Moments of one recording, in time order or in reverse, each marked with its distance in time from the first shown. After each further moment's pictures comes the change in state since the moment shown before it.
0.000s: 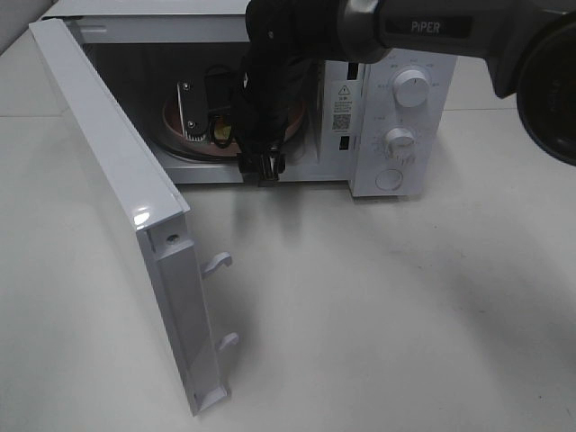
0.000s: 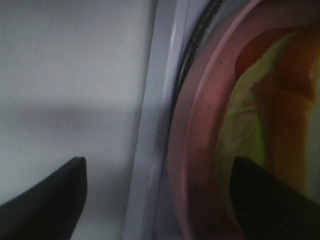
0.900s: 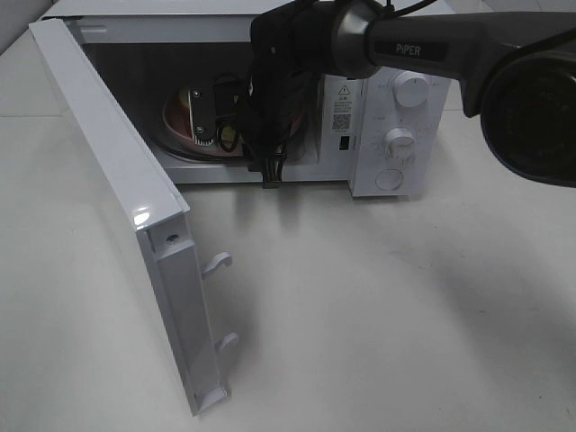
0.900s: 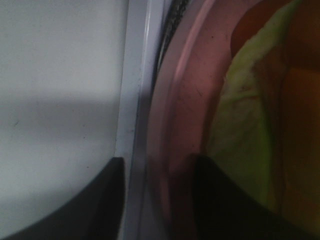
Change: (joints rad) left arm 0.000 0.000 0.000 0.000 0.000 0.000; right arm -0.028 0.094 -0.095 -0.014 0.004 0.008
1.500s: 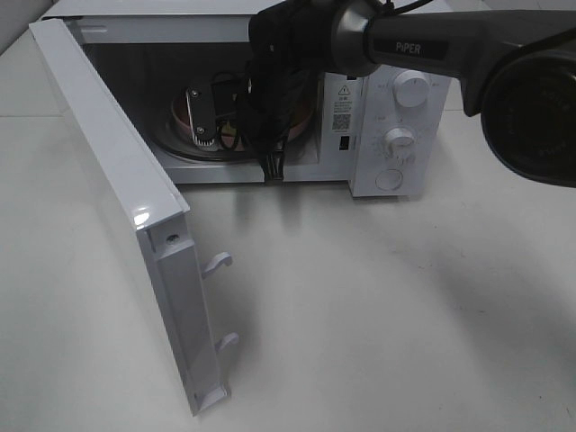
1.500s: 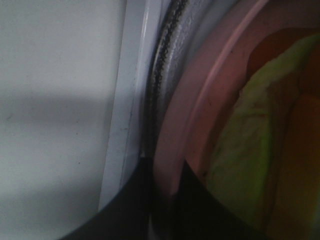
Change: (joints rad) left arm 0.000 0.000 0.000 0.000 0.000 0.000; right arm 0.000 -0.002 -0.003 -0.015 -0.003 -0.036
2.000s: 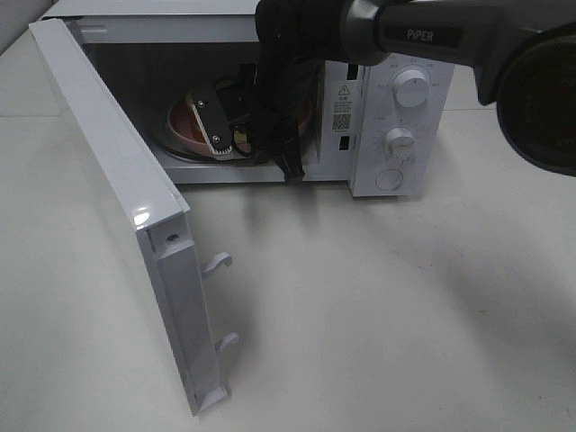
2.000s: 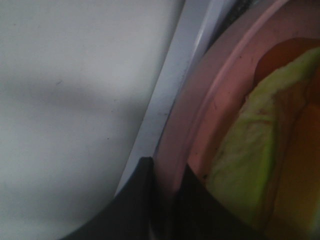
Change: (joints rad) left arm 0.000 0.000 0.000 0.000 0.000 0.000; right arm -0.005 -0.039 0.027 0.062 0.093 -0.262
